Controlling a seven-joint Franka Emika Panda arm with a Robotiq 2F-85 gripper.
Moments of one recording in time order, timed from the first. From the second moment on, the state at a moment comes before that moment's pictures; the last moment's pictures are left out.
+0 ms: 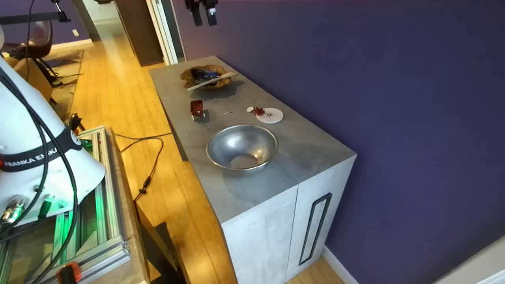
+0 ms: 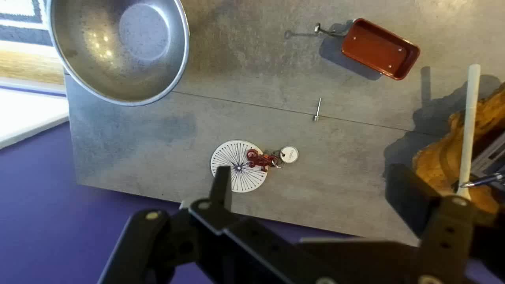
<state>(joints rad) 0.04 -0.25 0.25 -2.35 -0.10 2.14 0.27</state>
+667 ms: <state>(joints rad) 0.11 -0.23 0.26 -2.36 -0.16 2.12 0.20</state>
